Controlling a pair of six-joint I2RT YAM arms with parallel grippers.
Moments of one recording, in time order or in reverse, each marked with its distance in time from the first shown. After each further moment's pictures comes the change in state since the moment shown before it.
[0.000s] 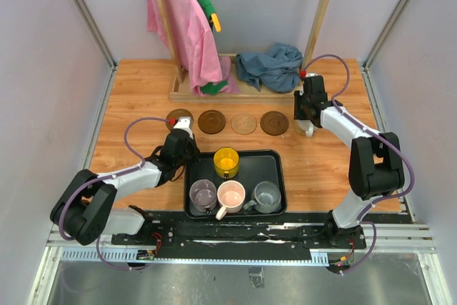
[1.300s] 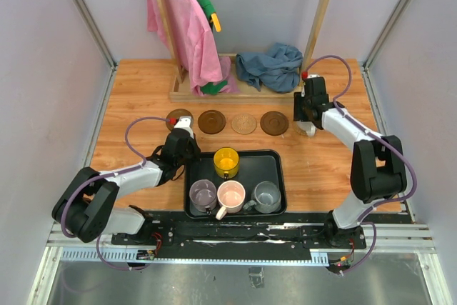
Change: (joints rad) left arm 0.000 0.023 0.003 0.029 0.000 0.000; right arm -0.003 -0.022 -0.018 -0.012 0.036 -0.004
